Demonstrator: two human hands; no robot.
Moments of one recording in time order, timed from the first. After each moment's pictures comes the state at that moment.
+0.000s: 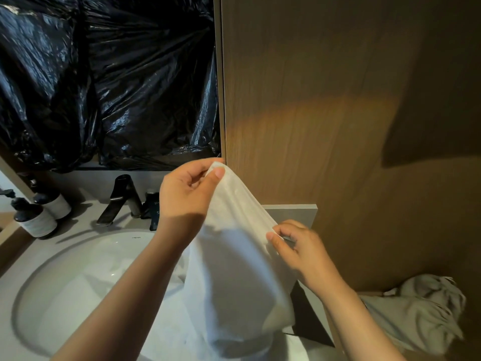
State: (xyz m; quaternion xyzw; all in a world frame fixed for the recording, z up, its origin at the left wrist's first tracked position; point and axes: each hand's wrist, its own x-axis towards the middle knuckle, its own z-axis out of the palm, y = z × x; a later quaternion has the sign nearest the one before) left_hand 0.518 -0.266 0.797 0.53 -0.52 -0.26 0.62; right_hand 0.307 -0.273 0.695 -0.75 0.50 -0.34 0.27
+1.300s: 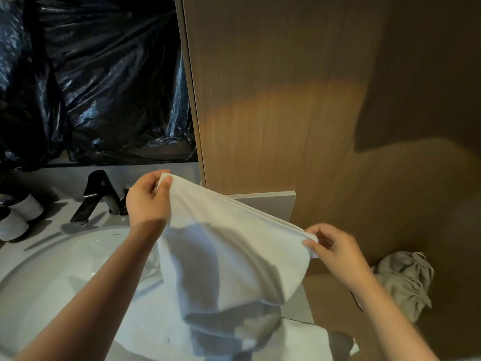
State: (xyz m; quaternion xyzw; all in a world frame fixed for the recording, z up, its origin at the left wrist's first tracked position) left_hand 0.554 -0.306 0.722 0.67 -0.47 -0.16 0.56; right_hand 0.200 -0.262 0.658 -0.66 0.59 -0.35 0.32
